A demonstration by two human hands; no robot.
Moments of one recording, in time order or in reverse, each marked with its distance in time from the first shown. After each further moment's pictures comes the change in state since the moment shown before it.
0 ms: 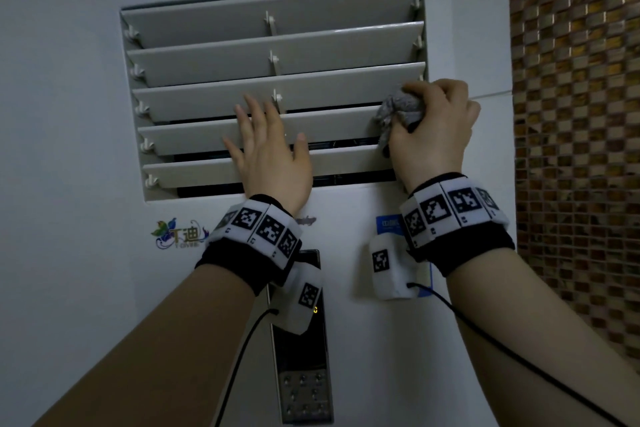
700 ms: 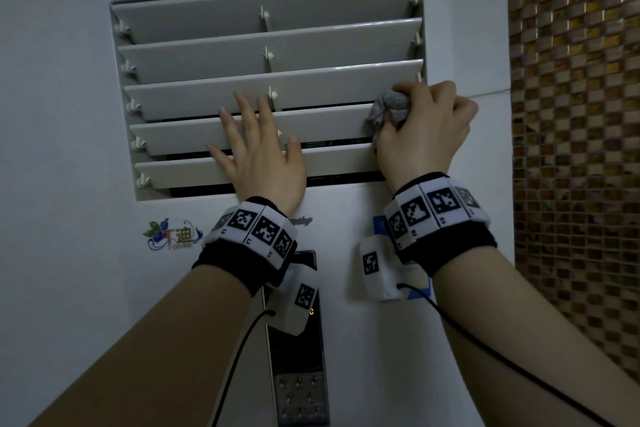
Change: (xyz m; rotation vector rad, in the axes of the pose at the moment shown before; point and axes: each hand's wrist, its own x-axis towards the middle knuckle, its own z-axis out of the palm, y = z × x) left_hand 0.001 -0.009 0.011 0.098 0.044 -0.032; right_hand -0.003 -0.007 0.006 -0.151 0.011 0.017
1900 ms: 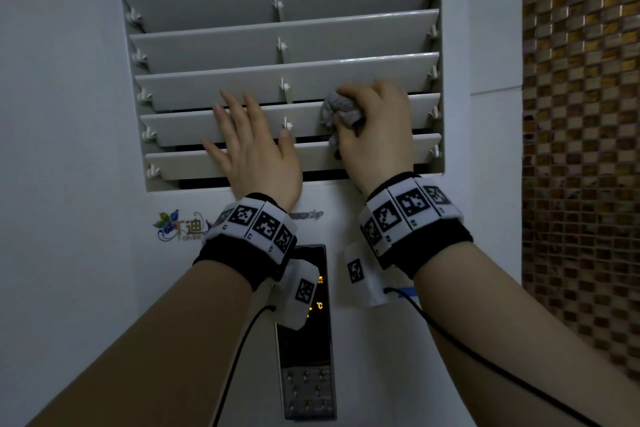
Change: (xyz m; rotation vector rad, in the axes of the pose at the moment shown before) left_hand 0.002 -0.016 0.000 -0.057 0.062 -0.059; right_hand -0.019 -0.034 0.022 0.224 -0.188 -0.235
